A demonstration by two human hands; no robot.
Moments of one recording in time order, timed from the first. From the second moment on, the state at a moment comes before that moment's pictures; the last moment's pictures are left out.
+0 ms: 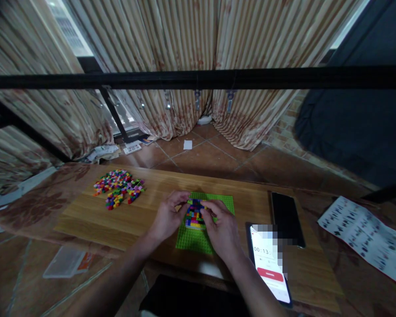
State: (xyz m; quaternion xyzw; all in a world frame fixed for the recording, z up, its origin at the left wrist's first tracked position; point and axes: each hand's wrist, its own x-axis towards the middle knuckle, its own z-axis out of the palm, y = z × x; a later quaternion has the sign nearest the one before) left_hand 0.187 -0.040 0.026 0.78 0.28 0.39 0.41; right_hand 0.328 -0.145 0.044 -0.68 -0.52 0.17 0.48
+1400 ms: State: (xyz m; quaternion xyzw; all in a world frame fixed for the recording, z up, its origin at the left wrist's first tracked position) left_hand 0.207 -0.015 -0.014 0.64 0.31 0.32 0.62; right_hand 0.334 -0.106 0.007 -0.75 -0.49 0.09 0.43
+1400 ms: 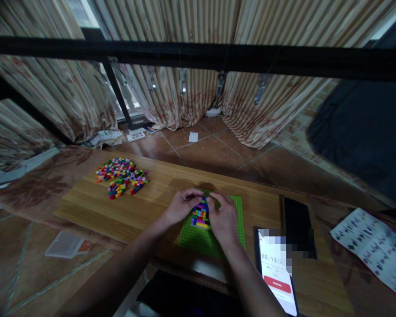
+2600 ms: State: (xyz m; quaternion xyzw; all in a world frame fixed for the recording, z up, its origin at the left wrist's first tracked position) left_hand 0.143 -0.023 -0.015 0.61 0.43 0.47 0.48; right_hand 0.332 -0.137 0.020 -0.82 -0.38 0.17 0.39
